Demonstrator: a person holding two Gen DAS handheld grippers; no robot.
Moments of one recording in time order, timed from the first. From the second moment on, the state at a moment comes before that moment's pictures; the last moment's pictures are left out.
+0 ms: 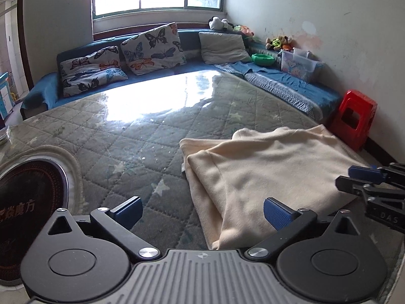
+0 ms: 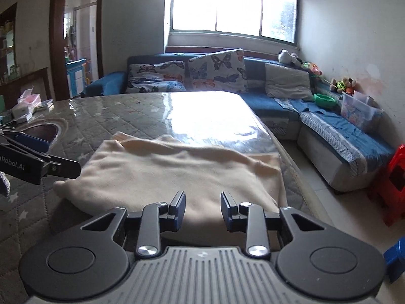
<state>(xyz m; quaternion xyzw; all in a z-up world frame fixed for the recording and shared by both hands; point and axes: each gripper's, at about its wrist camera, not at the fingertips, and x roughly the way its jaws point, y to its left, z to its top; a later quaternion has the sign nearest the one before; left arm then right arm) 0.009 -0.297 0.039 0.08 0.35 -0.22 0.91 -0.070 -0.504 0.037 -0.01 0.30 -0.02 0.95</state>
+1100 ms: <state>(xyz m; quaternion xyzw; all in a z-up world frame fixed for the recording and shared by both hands) -0.025 -0.278 0.034 0.08 0.36 -0.21 0.91 -0.100 -0.480 0.041 0.01 0.30 -0.01 0.95</state>
